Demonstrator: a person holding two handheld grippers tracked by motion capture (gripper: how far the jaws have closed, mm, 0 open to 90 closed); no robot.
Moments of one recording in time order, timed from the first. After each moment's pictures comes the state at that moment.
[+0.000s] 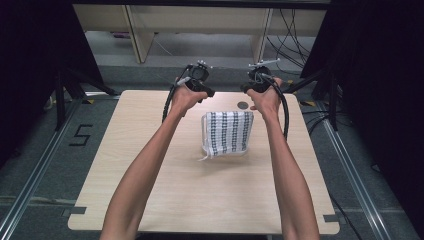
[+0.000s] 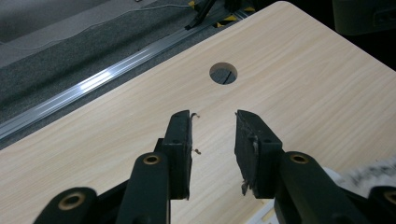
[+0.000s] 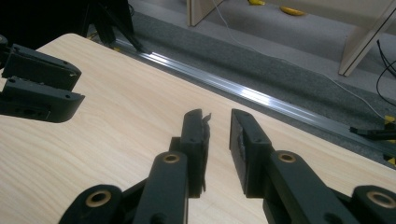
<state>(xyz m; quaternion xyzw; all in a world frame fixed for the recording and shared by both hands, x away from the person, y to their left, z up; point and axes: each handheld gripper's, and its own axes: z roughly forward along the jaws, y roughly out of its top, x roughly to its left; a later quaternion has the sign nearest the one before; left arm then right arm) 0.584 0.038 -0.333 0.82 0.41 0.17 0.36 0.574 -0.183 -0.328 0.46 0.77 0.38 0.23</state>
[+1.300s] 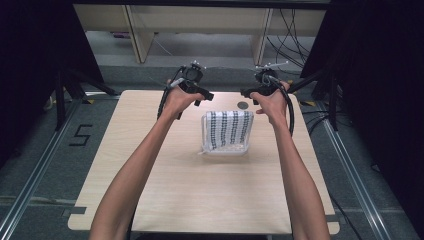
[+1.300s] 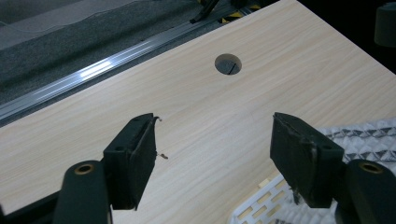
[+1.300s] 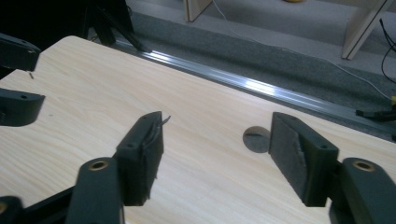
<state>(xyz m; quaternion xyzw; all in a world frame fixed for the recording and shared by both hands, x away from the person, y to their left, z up) 0.572 0.054 -0.328 0.81 0.44 0.16 0.35 0.562 -0.199 -0.328 0.49 0.75 0.39 0.20</state>
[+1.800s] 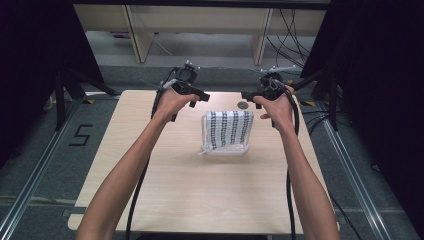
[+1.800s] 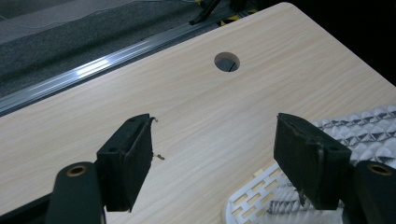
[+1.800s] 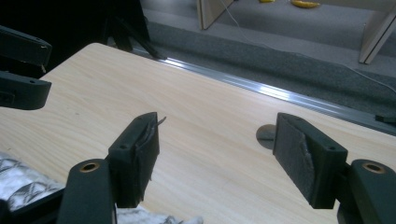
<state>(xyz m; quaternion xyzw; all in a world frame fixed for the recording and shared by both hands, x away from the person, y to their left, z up) 0.557 0.070 -0.323 0.79 0.46 0.15 0.37 0.542 -0.208 -0.326 0.47 0.75 0.42 0.19</state>
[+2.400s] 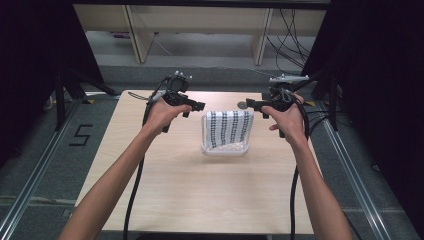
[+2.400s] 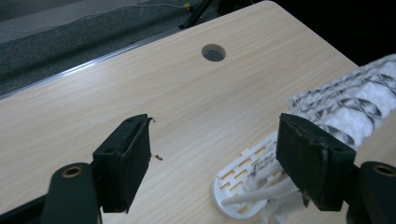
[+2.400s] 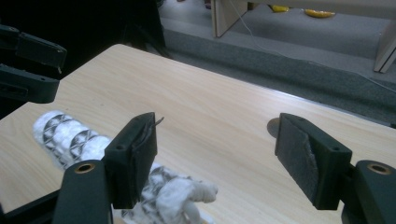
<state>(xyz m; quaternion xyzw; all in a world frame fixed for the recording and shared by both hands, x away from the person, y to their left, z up) 0.521 0.088 -0.332 0.80 0.43 0.15 0.39 0.503 -0.226 -0.325 0.44 0.75 0.45 0.18</state>
